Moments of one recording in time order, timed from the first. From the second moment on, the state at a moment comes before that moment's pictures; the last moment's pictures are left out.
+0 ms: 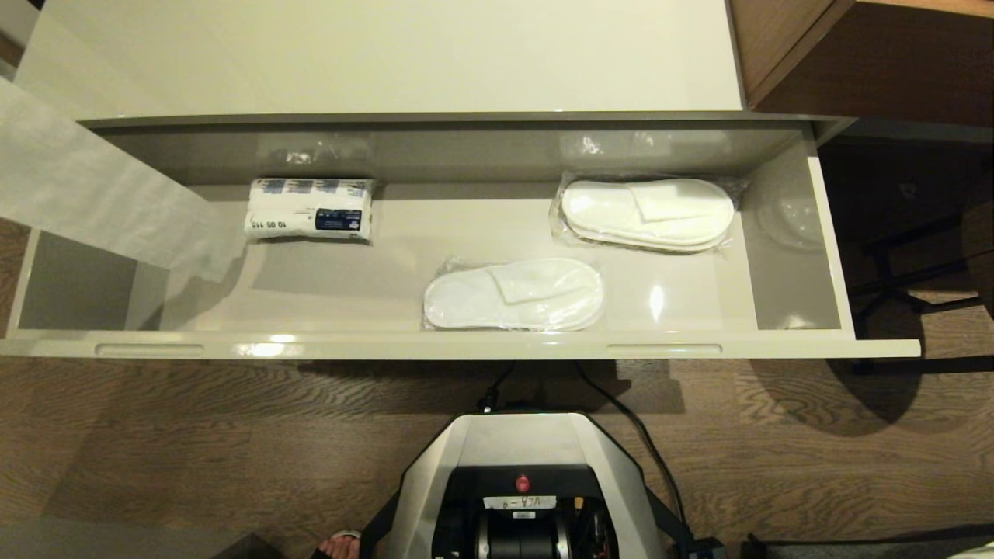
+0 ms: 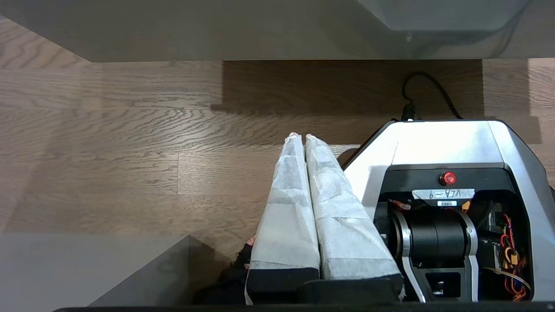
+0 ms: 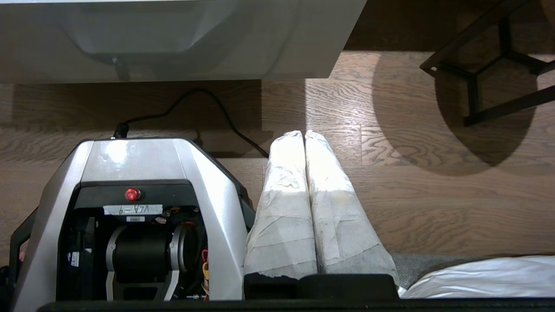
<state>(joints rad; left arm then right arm) 0.00 0.00 0.00 0.01 0.00 0.00 0.00 0.00 0.00 0.00 0.00 -0.01</state>
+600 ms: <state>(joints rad) 0.00 0.00 0.00 0.01 0.01 0.00 0.00 0.00 0.00 0.00 0.00 -0.01</state>
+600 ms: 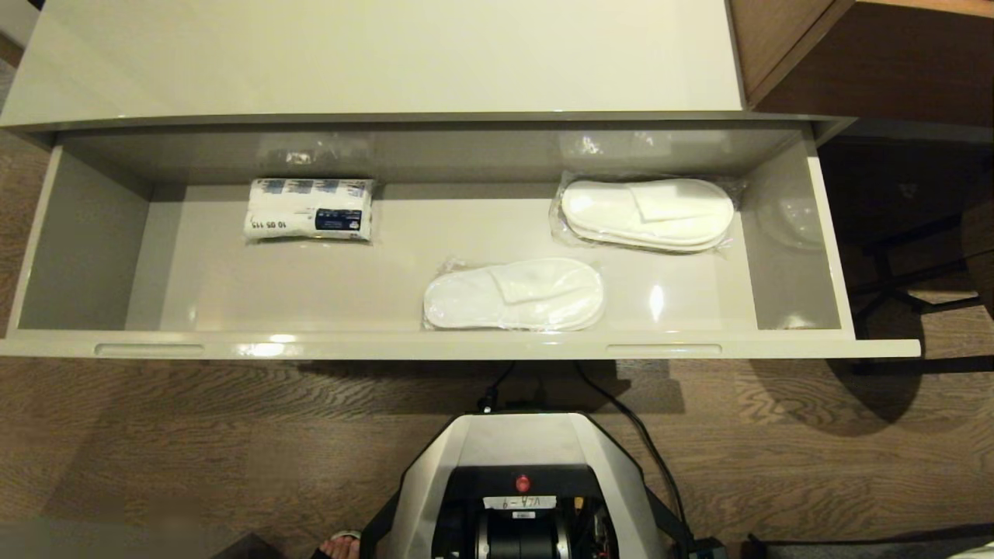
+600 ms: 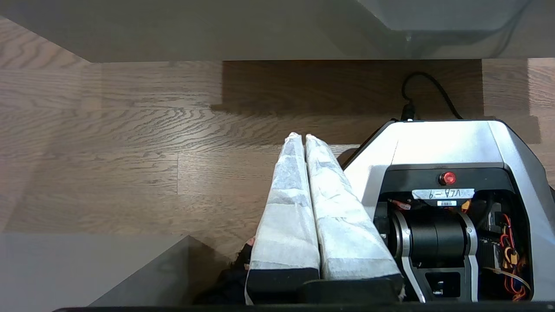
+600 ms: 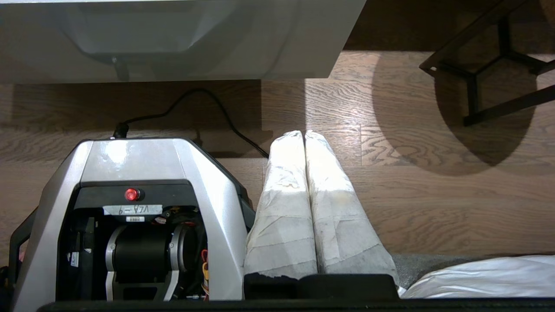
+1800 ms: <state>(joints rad) 0.00 0.00 0.00 0.01 0.01 0.00 0.00 0.00 0.00 0.00 0.00 -0.01</state>
